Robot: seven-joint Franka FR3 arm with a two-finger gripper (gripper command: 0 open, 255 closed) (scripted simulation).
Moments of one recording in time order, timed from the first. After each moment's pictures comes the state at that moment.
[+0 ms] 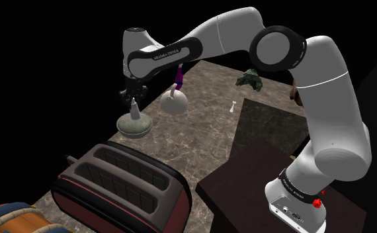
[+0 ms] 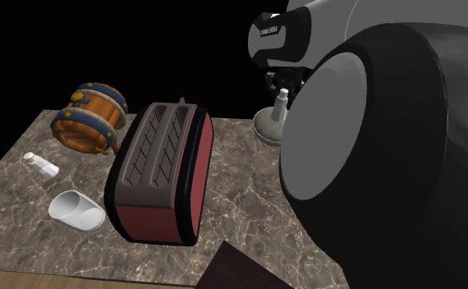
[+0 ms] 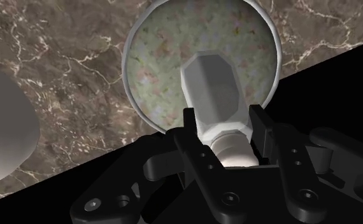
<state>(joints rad) 0.16 0.77 0.35 -1.36 -0.28 2.18 0.44</state>
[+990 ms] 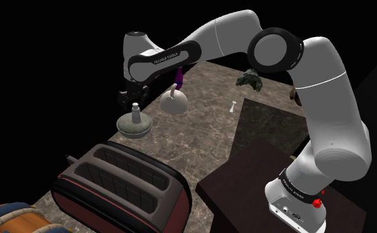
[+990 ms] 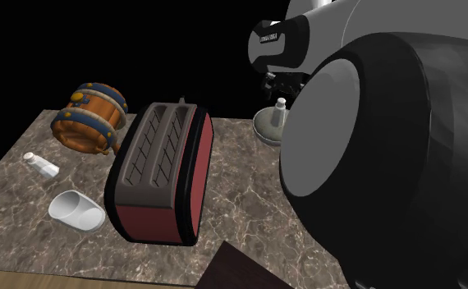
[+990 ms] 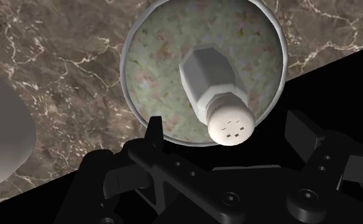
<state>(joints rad) 0.17 0.79 0.34 -1.37 -0.28 2.20 0.44</state>
